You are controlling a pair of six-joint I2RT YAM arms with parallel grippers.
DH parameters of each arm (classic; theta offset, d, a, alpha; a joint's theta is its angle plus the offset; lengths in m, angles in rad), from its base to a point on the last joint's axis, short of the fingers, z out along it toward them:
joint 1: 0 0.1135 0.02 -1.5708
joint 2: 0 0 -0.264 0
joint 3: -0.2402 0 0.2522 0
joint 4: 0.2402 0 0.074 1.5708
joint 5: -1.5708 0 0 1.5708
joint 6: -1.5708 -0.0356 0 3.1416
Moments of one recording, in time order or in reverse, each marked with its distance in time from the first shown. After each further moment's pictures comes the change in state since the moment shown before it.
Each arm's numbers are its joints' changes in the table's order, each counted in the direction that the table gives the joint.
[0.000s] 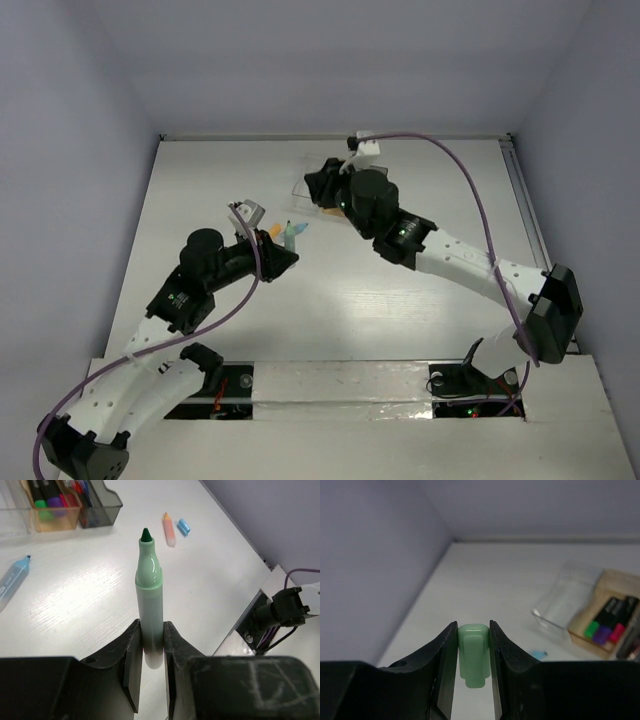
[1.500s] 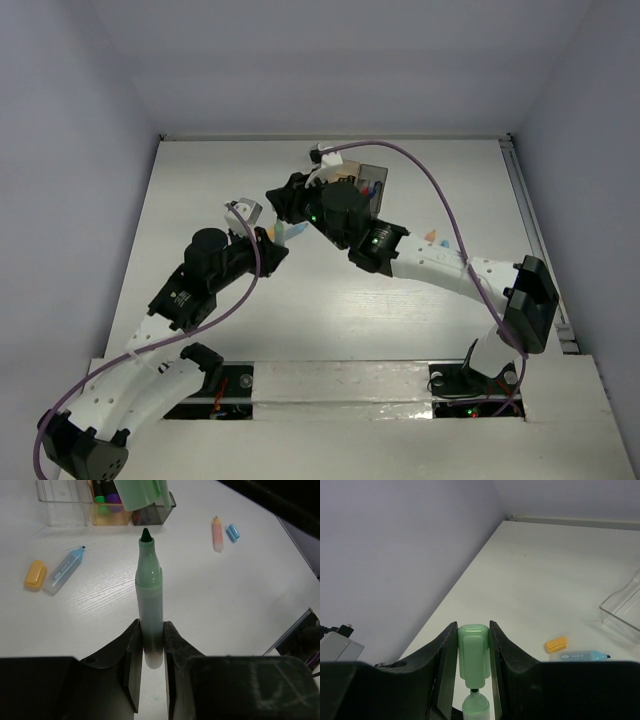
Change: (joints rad) left arm -0.033 0.023 -0.003 0.060 0.225 -0.048; right arm 0.111 0.112 -0.116 -0.126 0.103 -0.021
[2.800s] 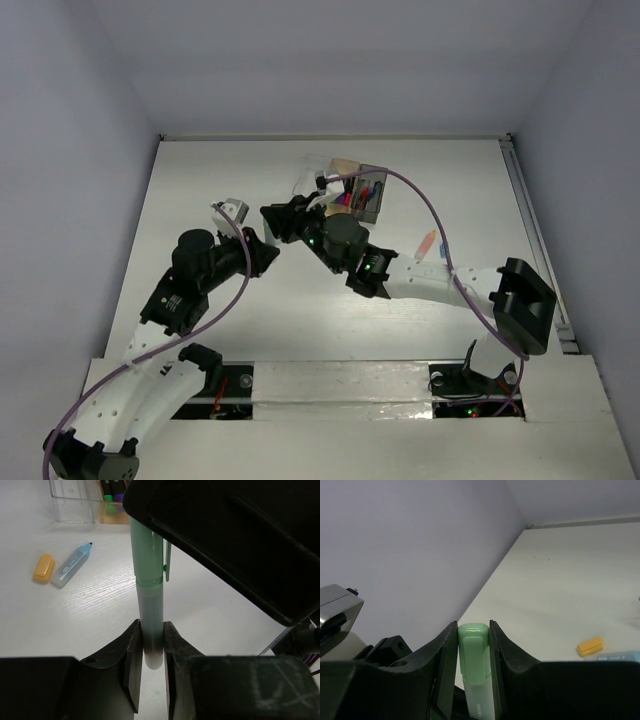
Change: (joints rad) left arm 0.116 -0.053 0.000 0.046 -0.084 0.010; right arm 0.074 0.002 0.209 -0.320 -0.037 -0.082
